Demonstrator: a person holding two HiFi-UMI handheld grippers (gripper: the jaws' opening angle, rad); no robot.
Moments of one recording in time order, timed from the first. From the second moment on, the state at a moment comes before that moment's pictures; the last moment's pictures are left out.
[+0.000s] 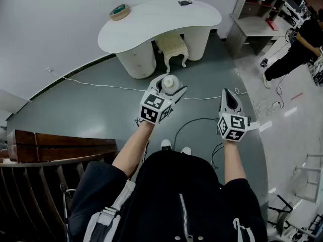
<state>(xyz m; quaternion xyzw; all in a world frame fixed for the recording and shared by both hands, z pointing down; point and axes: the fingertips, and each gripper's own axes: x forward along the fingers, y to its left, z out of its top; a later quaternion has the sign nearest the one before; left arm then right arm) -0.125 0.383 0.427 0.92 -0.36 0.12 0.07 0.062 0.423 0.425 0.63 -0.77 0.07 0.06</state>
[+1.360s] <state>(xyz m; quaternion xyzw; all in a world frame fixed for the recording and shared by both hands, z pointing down) -0.153 0.274 0.464 0.93 -0.32 0.14 0.08 0.014 0.323 0.451 0.63 -0.77 0.09 0.05</state>
